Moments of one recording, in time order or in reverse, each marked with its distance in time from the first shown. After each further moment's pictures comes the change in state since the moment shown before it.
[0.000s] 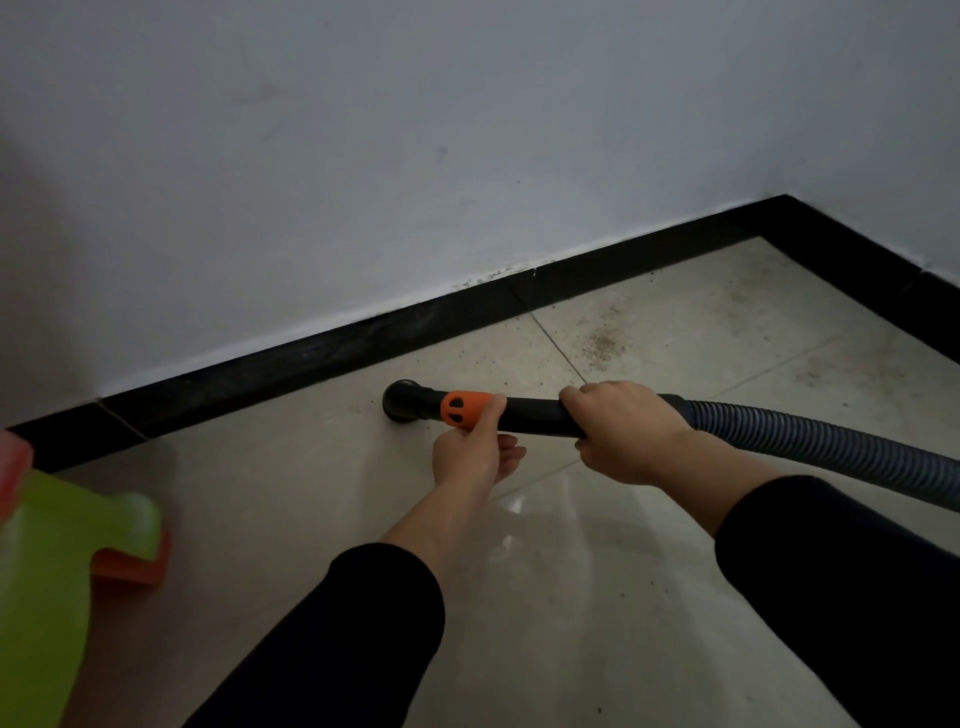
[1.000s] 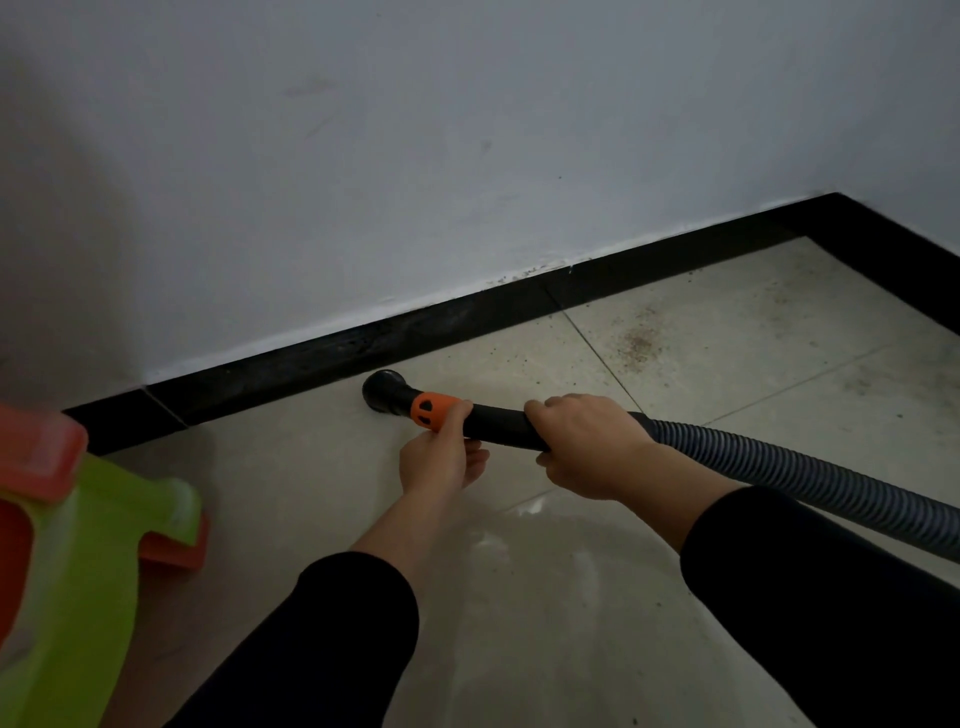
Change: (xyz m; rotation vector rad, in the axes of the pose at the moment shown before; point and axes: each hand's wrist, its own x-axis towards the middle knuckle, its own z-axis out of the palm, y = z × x) left_hand 0.017 0.011 -0.054 -0.025 0.155 0.007; right_hand 0.025 -0.056 0.004 0.069 0.023 -0.115
